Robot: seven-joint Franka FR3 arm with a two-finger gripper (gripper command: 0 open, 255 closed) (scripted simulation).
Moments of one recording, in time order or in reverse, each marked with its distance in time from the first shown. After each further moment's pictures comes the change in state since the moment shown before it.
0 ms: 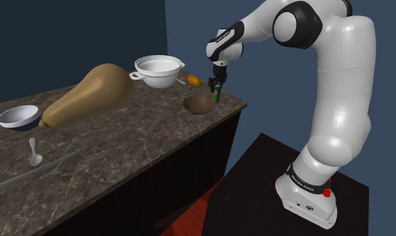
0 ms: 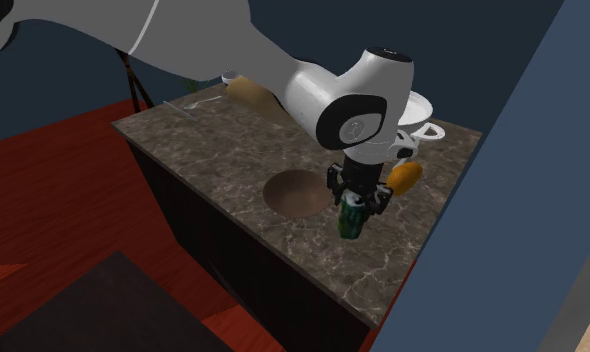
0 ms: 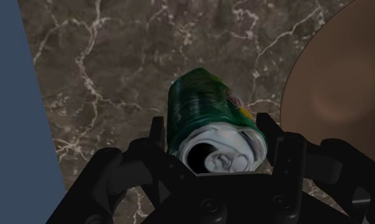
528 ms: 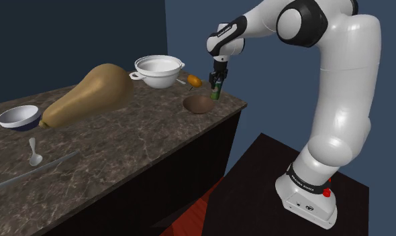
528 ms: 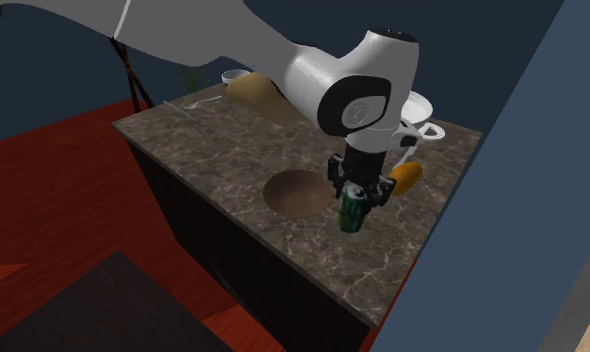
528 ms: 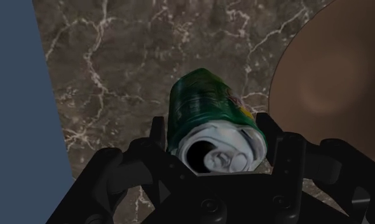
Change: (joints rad) arm 0.005 -0.035 -0.007 0.017 -0.015 -0.052 0.011
